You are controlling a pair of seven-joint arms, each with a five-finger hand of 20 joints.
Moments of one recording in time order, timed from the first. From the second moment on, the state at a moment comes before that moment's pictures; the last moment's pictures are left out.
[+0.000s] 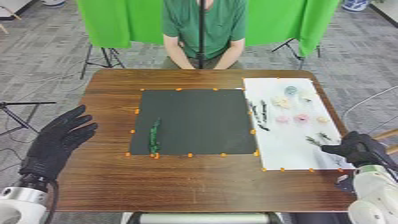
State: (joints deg) left arm 136.5 -56.4 -109.9 -125.4 39.6 3.1 8.2; right arm -119.7 -57.8 100.6 -116.4 -138.2 -7.2 33.8
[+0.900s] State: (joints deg) left arm 136.6 -56.1 -109.9 -125.2 39.6 3.1 8.0; right arm -116.8 -56.3 95.6 -112.0 -139.6 -2.0 34.7
